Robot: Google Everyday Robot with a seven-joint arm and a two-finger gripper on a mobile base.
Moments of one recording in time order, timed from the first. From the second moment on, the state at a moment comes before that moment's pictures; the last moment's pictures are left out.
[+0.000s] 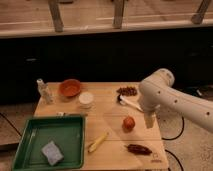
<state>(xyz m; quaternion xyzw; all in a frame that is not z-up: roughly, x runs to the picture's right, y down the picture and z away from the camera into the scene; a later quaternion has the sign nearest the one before) 0.197 0.134 0.717 -0.28 0.00 -0.11 0.95</state>
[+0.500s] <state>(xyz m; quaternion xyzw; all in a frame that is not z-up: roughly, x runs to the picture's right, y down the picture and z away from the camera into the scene) 0.170 0.153 0.736 -0.29 -0.03 -0.16 0.94</state>
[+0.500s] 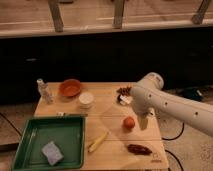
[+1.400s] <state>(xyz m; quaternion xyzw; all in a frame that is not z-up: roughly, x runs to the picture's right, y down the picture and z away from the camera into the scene) 0.157 0.180 0.780 -0.29 -0.07 -0.22 0.93</state>
